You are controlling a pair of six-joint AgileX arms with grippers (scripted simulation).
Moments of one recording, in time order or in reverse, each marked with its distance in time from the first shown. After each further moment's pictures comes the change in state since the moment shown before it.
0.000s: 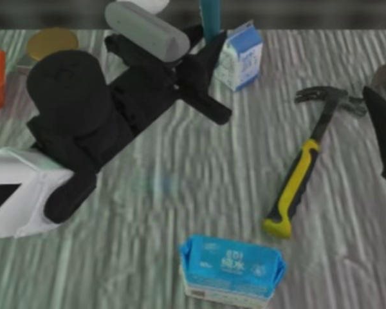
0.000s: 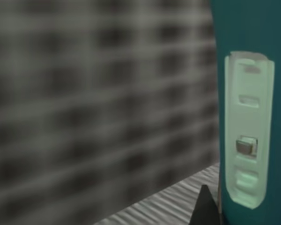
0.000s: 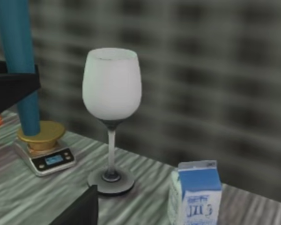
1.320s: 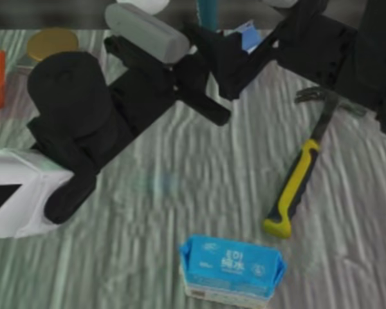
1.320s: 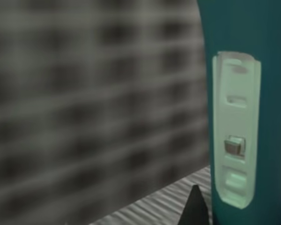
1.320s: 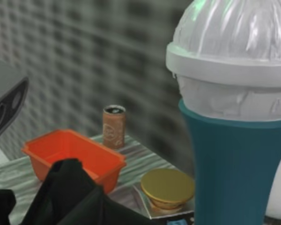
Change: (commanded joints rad) left arm 0.000 0.000 0.000 0.000 0.000 0.000; right arm 0.276 0.779 0.518 0.236 -0.074 -0.023
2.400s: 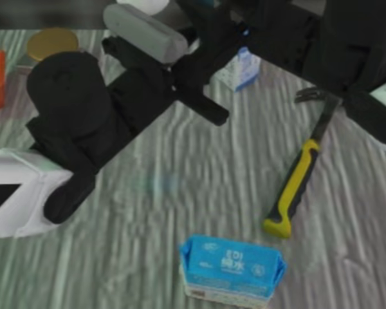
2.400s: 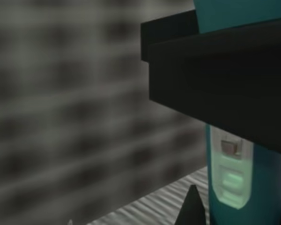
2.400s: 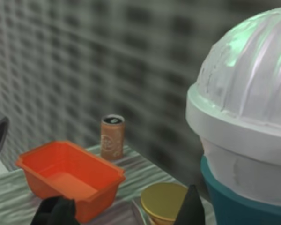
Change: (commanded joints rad) left arm 0.000 0.000 0.000 0.000 0.000 0.000; right arm 0.034 0.117 0.099 0.022 0.035 0.001
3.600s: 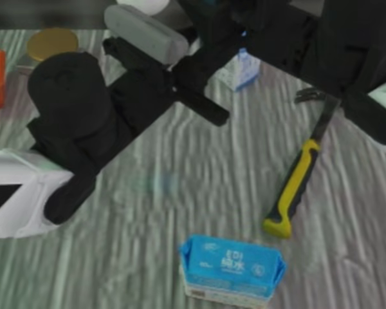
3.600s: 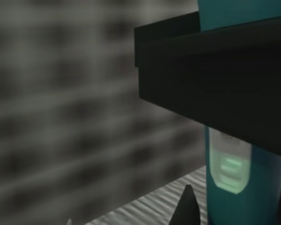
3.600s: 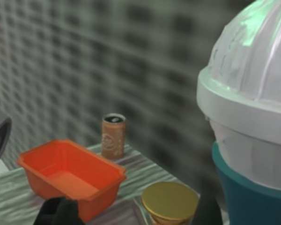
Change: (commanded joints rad) left arm 0.000 0.000 0.000 0.000 0.000 0.000; right arm 0.000 0.000 0.000 0.000 0.000 0.000
